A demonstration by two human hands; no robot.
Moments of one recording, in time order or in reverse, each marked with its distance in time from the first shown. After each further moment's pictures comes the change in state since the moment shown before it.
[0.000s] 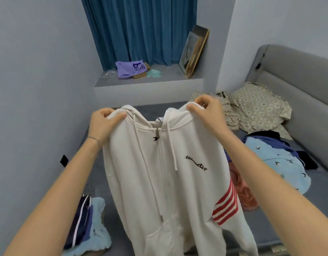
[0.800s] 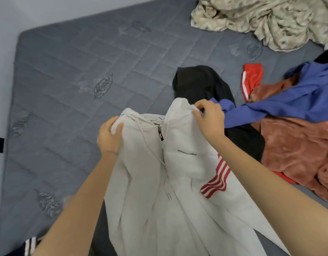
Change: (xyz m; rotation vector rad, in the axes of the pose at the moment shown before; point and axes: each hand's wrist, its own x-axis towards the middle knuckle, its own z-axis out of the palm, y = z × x) left_hand 0.181 -0.563 0.197 0.349 -0.164 -0.378; right_hand 0.067 0.497 0.348 -0.482 -0.109 0.403
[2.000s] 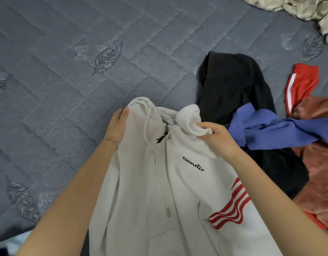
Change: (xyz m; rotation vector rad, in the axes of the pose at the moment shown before) left_hand 0.071 -0.051 0.055 -0.247 -0.227 -0.328; right_hand 0.021 0.031 0.075 0.635 -0.628 0.260
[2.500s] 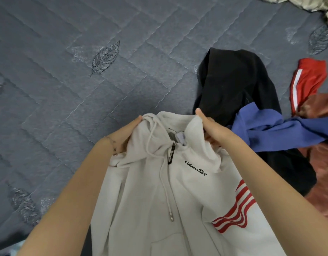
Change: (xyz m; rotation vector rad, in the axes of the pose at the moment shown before) left_hand 0.013 -0.002 -0.001 -0.121 -0.545 -0.513; right_hand 0.045 -0.020 0.002 -0.239 -0.007 0.615
